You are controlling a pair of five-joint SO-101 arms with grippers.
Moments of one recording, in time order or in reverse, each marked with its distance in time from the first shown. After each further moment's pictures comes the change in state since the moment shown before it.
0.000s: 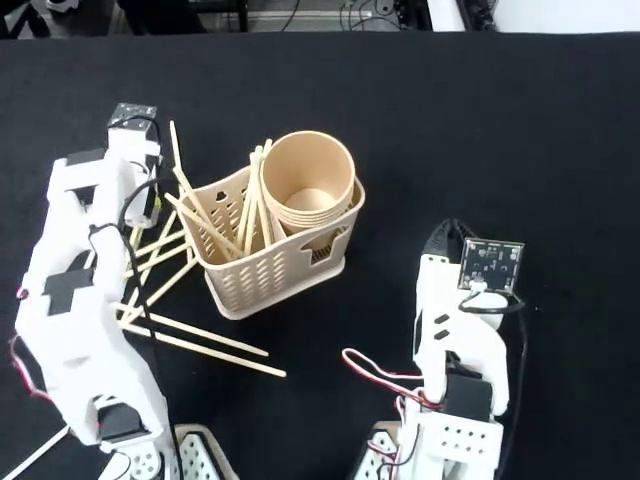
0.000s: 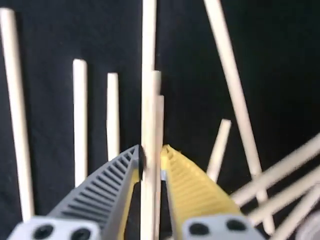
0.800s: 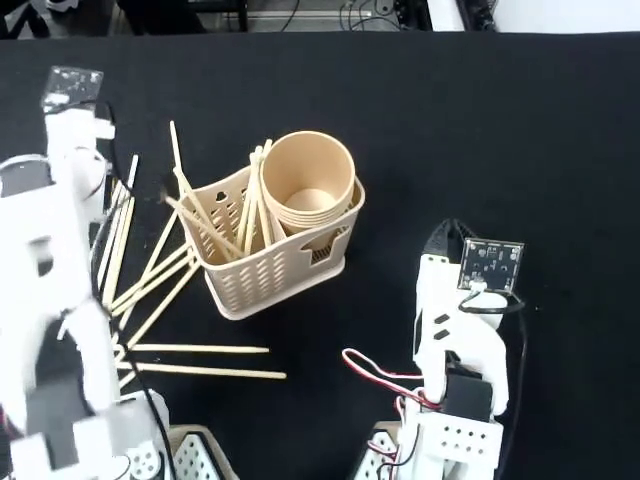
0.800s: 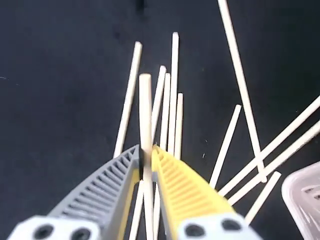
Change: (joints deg) left arm -3.0 -42.9 15.2 6.2 0.0; right arm 0.0 0.0 0.0 0.0 0.0
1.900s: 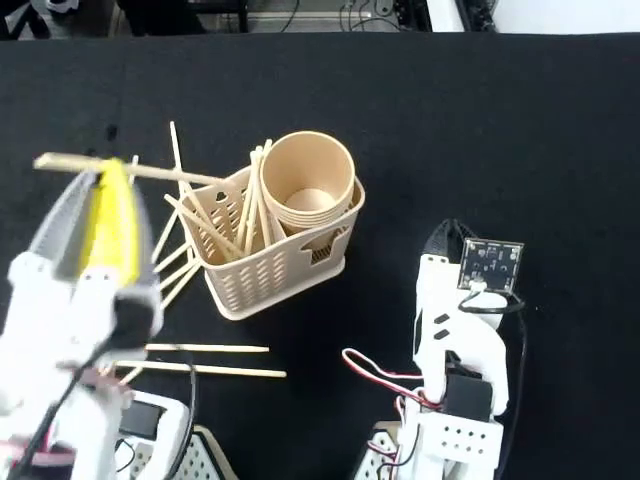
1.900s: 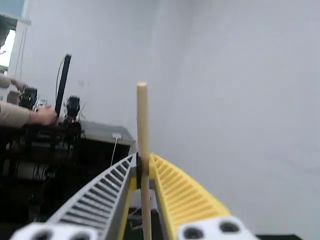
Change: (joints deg) left arm 28.7 -74.8 27.3 -27.2 34.3; right arm 0.0 0.0 0.0 0.0 0.0
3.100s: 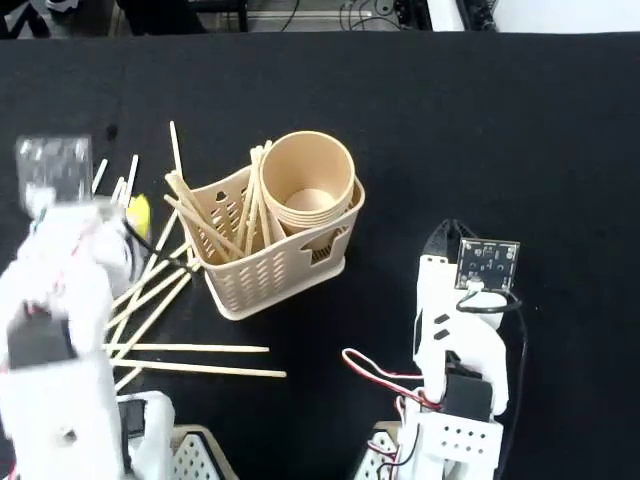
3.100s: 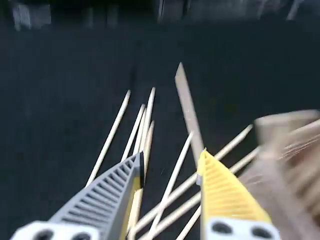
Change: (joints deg) left arm -22.0 31.7 -7.5 32.6 -21.6; right arm 0.0 0.0 0.0 0.0 1.7
